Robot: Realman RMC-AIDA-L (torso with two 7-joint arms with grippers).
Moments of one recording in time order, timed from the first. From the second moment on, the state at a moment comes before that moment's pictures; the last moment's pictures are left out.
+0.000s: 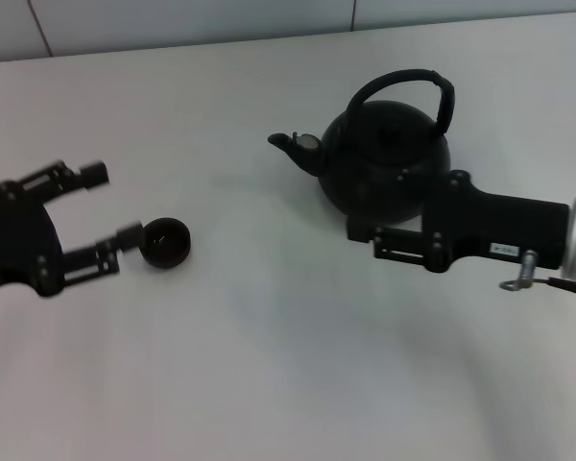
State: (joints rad) left arm -0.29 -1.97 1.08 0.70 1.45 1.58 -1.09; right arm 0.14 2.09 -1.26 -0.99 -1.47 -1.35 1.37
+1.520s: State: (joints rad) left arm -0.33 -1.98 0.95 0.79 1.70 1.72 -1.19; right arm 0.14 2.08 -0.95 -0.93 -1.49 -1.21 1.35
